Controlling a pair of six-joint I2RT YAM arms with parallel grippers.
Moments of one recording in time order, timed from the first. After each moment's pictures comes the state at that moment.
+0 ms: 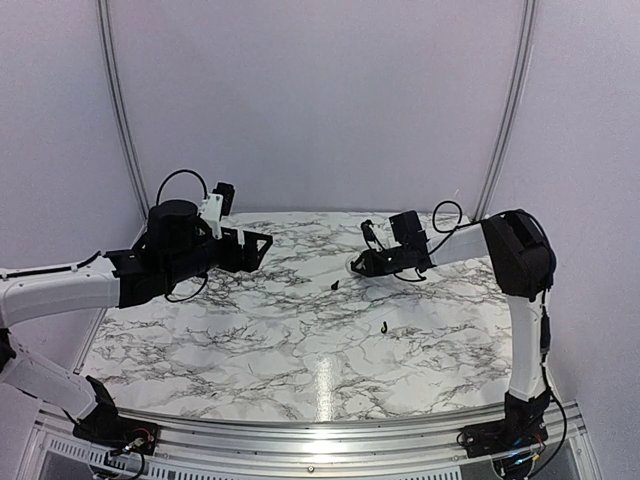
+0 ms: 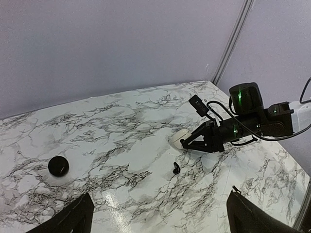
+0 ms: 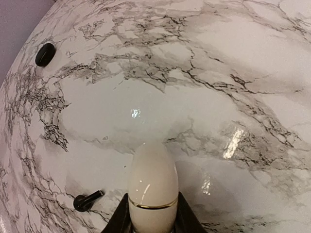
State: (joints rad) left arm -0.75 1.31 0.87 0.14 -0.12 -0.28; right arm 0.40 2.17 1.37 0.06 -0.44 0.18
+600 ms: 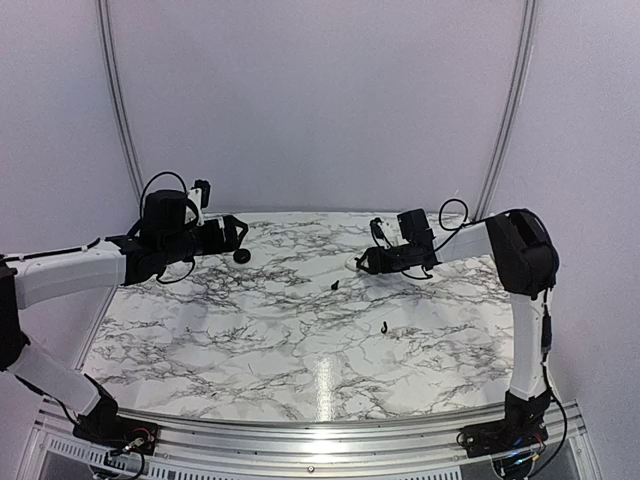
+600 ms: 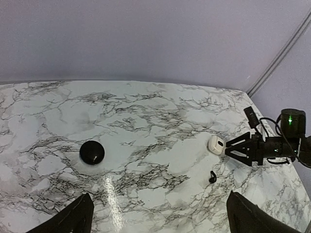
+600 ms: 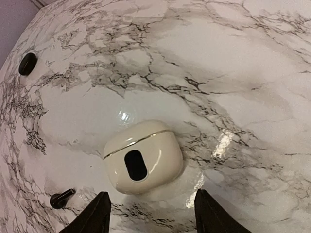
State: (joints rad) left arm -0.52 1.39 0.91 0.10 -0.03 -0.41; right arm 0.36 2.18 1.38 0.04 -0.40 0.17
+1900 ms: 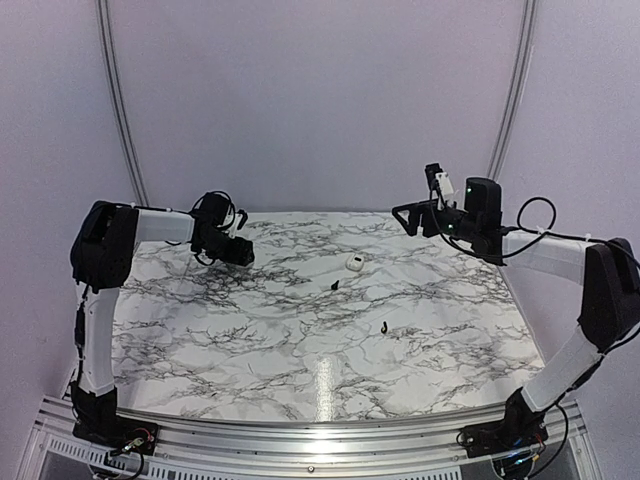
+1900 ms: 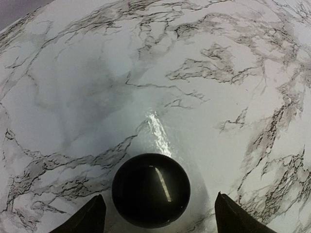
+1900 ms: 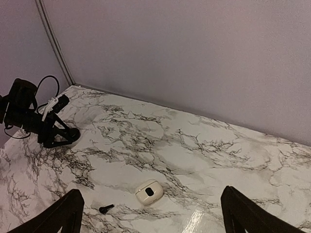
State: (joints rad) left arm -0.33 2.22 1.58 -0.29 0.11 -0.03; right arm 0.27 1.57 1.04 0.25 -0.38 0.08
